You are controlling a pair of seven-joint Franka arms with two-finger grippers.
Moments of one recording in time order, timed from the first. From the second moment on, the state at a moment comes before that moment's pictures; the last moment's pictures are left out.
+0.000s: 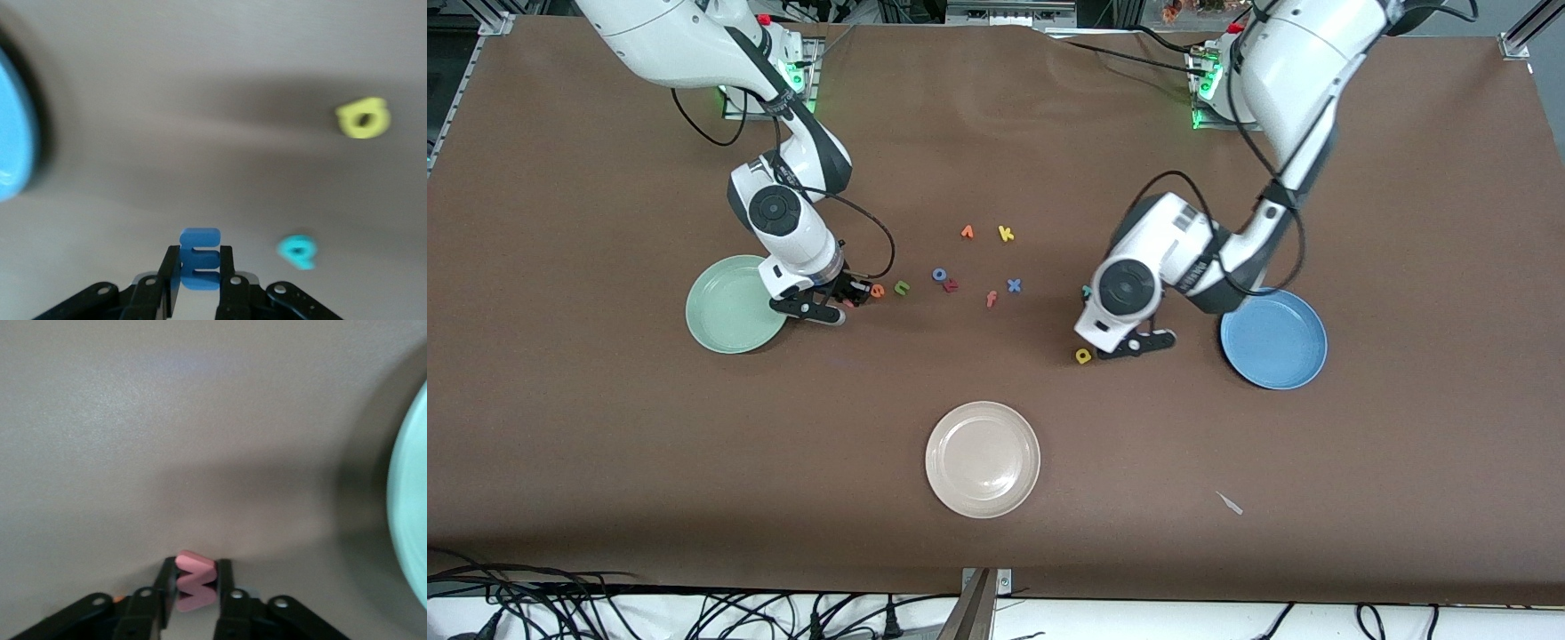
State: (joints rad) left arm -0.16 0.67 -0.37 -1.57 0.21 1.77 -0.68; right arm 0.18 0.46 0.25 -2.21 -0.22 2.66 0.81
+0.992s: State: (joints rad) left arm 0.22 0.53 -0.37 -1.86 0.28 2.02 0.02; right arm 0.17 0.31 0.04 -2.13 -0.23 2.35 0.33
